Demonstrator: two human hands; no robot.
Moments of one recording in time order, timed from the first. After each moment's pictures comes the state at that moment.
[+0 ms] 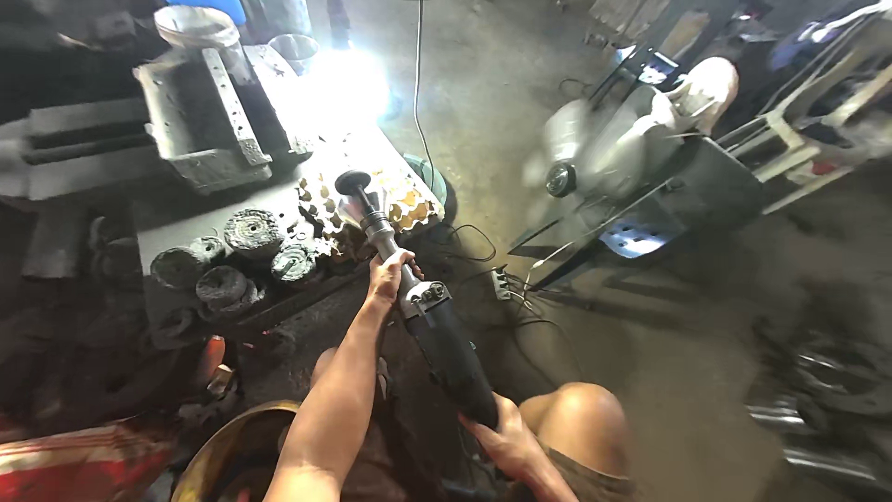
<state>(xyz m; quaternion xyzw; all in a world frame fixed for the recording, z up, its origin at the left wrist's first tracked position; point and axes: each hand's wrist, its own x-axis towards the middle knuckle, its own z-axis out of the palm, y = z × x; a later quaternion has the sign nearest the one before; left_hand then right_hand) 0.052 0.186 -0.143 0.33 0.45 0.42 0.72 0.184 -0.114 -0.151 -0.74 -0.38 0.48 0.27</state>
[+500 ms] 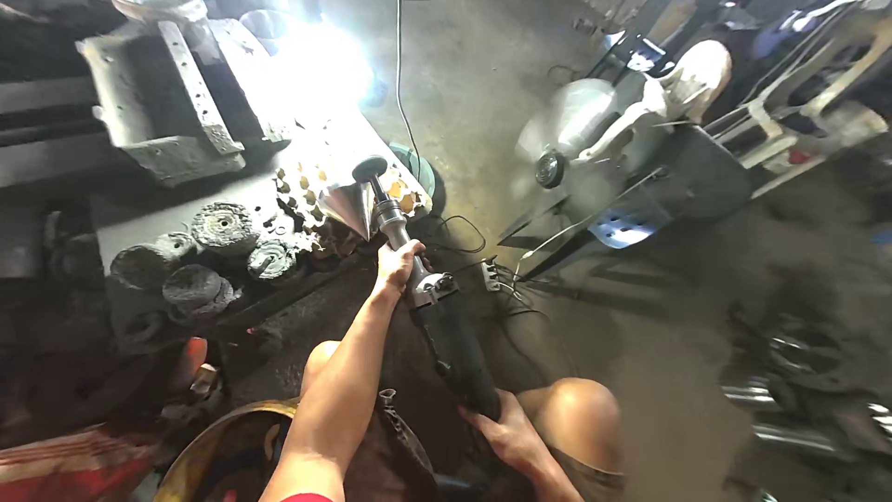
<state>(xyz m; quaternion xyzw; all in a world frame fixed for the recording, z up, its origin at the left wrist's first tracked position) 0.100 0.193 -0.135 0.36 0.50 0.38 0.69 0.201 -0.119 -0.153 -0.73 -0.30 0.52 0.32</state>
